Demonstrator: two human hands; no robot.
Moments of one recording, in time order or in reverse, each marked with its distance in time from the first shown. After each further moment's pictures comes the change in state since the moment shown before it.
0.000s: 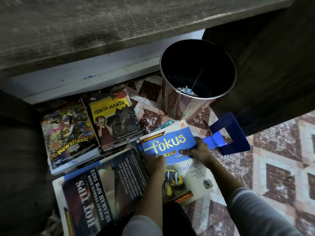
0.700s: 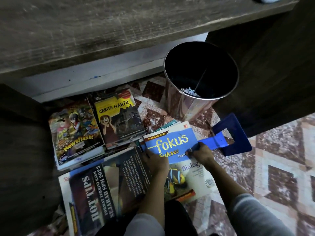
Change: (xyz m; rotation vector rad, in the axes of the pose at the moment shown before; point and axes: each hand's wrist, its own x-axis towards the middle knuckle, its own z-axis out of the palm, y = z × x) left_hand -0.017 0.008 -0.009 0.123 0.047 0.153; right_hand -0.038 -0.032 0.004 -0.047 0.083 0.083
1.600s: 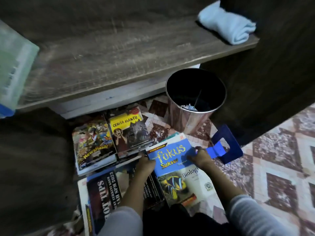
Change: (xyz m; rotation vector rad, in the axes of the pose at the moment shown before) left_hand -0.008 0.024 -0.088 0.266 -0.220 0.044; right_hand -0.031 -0.024 -0.010 -0.241 0.047 -0.120
